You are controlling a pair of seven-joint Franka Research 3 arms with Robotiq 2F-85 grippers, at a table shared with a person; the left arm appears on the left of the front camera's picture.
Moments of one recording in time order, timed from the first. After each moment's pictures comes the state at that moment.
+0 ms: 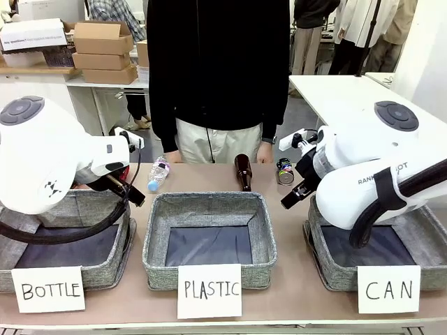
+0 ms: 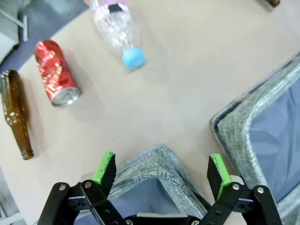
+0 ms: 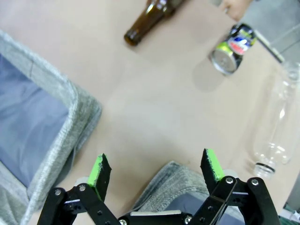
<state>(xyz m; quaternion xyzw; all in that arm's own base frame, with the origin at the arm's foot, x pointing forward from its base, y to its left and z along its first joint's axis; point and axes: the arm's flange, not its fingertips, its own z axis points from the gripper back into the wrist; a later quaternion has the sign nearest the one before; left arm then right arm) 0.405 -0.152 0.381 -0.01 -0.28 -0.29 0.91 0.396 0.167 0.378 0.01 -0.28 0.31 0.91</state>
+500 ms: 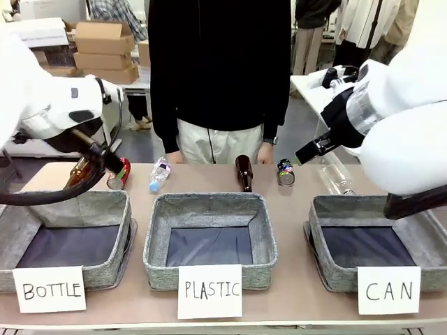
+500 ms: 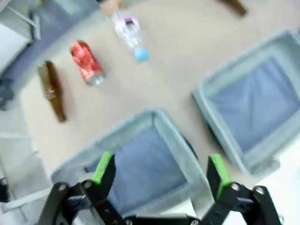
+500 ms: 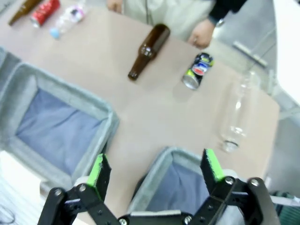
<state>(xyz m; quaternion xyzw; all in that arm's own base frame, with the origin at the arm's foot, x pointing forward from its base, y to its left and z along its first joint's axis) 0.318 -0.147 0.514 0.01 -0.26 -0.30 0.92 0.322 0.161 0.524 0.02 -0.34 0.26 0.90</state>
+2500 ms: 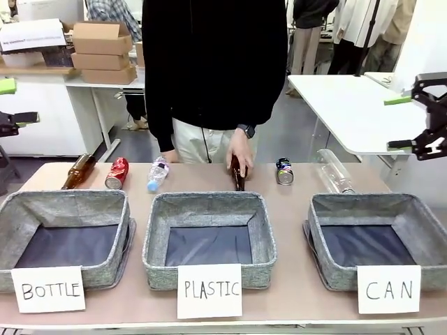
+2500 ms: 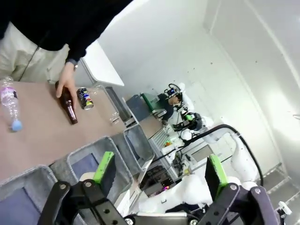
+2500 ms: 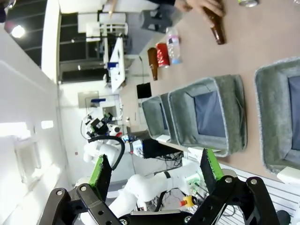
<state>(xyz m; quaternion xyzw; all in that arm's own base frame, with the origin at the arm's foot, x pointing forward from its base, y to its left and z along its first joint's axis) 0.337 0.070 0.503 -0.63 -0.37 -0.10 0.68 0.312 -0.038 0.534 0.56 -0.13 -0.14 0.81</state>
